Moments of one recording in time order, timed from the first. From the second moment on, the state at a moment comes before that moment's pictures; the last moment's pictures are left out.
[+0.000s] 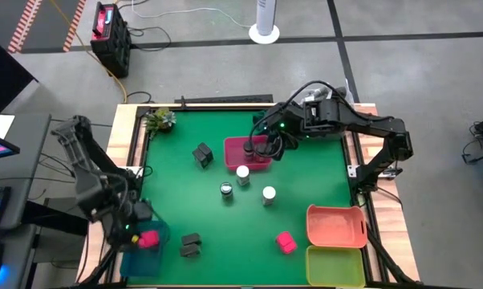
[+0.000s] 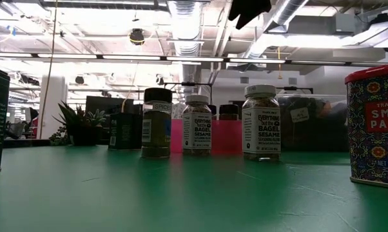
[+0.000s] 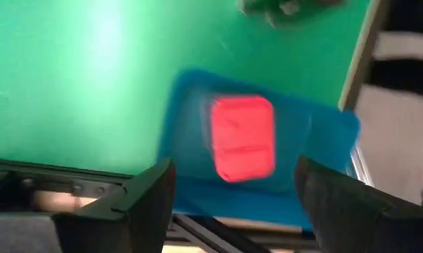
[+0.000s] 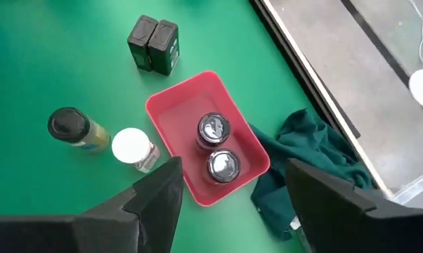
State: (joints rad) left arm -0.97 1.11 1.09 -1.24 -0.07 -1.22; right arm -0.08 1.62 1.88 -1.20 0.30 0.25
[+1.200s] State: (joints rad) left arm -0.06 1.30 1.36 -0.96 -0.19 -0.54; right arm 0.60 1.62 1.50 -1.09 0.11 1.31
